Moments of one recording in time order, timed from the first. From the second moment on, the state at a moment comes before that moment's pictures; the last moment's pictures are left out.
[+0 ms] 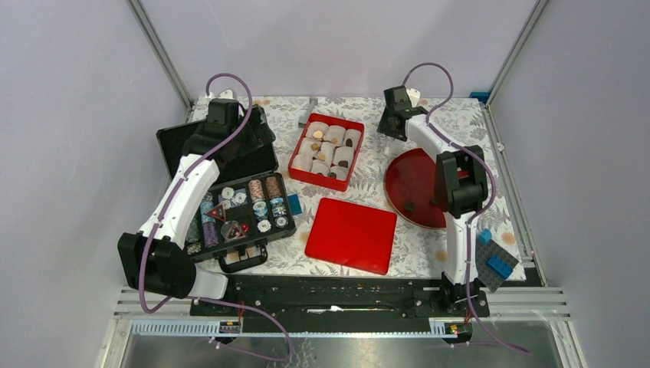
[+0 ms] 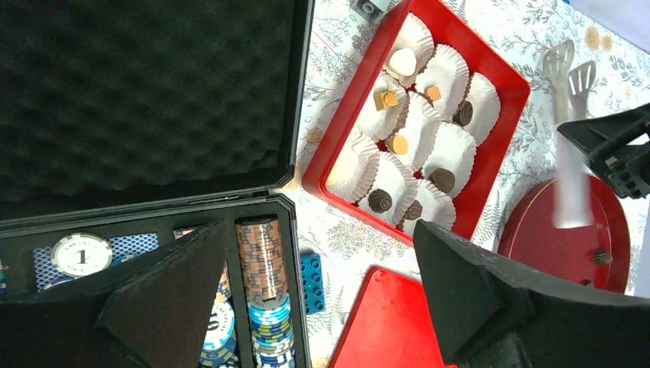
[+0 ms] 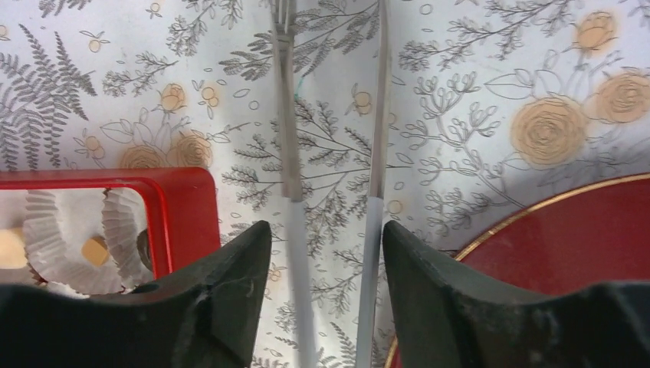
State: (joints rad) left arm -0.19 1.39 1.32 -0.60 -0.03 -0.55; right arm 0.28 2.17 1.79 -0.50 0.30 0.55
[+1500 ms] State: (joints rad) left arm -0.62 1.31 1.18 -0.73 -0.15 -0.60; right arm 0.58 1.21 0.71 -0.74 0.21 0.87
